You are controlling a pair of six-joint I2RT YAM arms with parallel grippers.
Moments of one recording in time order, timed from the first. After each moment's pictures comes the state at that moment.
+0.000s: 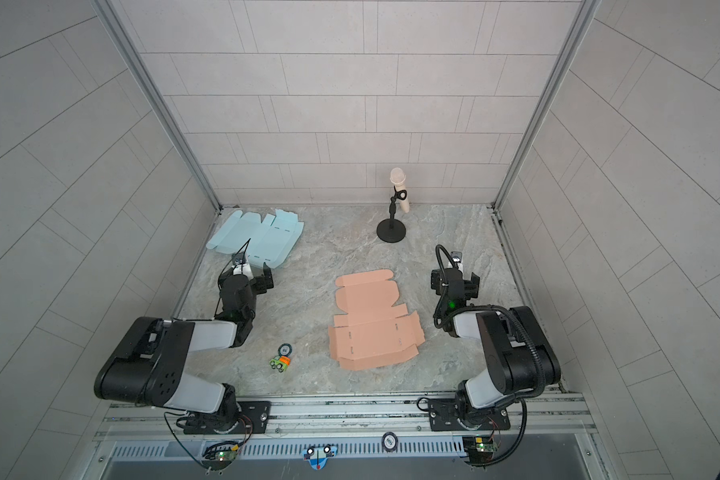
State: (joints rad) left arm -0.12 1.48 0.33 0.88 -0.38 0.00; right arm 0.09 1.51 0.41 0.65 0.48 0.04
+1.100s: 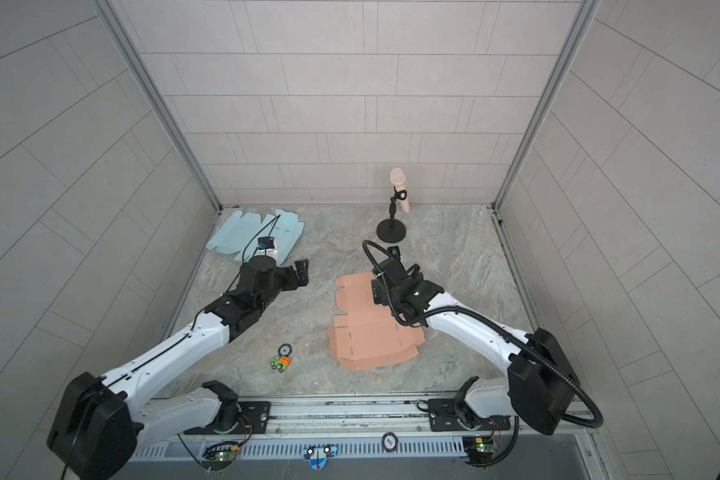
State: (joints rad) left arm -0.50 1.15 0.72 -0.09 -0.19 -0.47; right arm 0.71 1.31 0.92 -0.55 0.43 0.45
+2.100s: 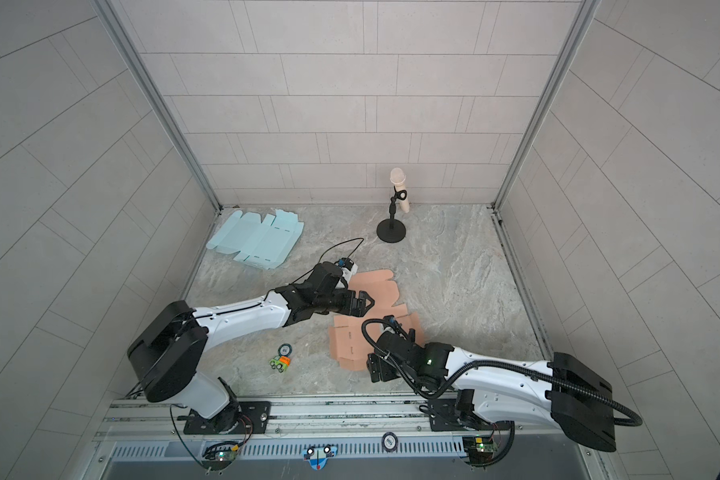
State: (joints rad) left arm -0.79 1.61 0.93 -0.08 0.22 -0.55; right arm 1.09 1.04 0.43 -0.40 0.12 0.87
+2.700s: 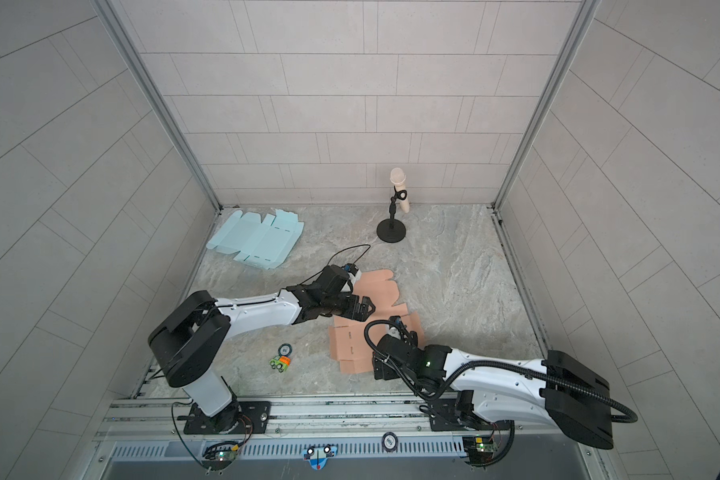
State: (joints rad) left arm -0.79 1.71 0.94 -0.09 0.20 -0.51; right arm 1.09 1.06 0.40 -0.39 0.21 0.95
